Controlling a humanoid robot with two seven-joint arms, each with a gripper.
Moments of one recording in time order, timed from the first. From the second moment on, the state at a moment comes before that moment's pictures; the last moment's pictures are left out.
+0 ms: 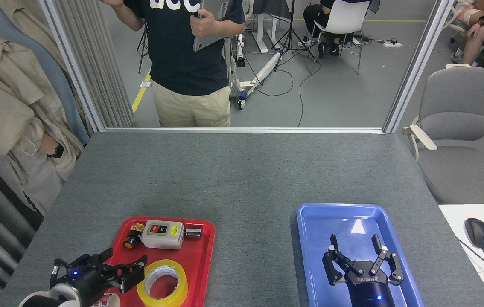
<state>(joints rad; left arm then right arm) -0.01 0.43 -0.10 -1.72 -0.94 -0.15 -0.70 0.09 -0.04 0.08 -1.57 1.45 0.09 -0.12</state>
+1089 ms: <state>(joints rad) -0.23 0.35 -0.18 -1.39 -1.05 -0.27 -1.04 0.10 -0.04 0.07 -1.57 1.45 0.07 -0.12</state>
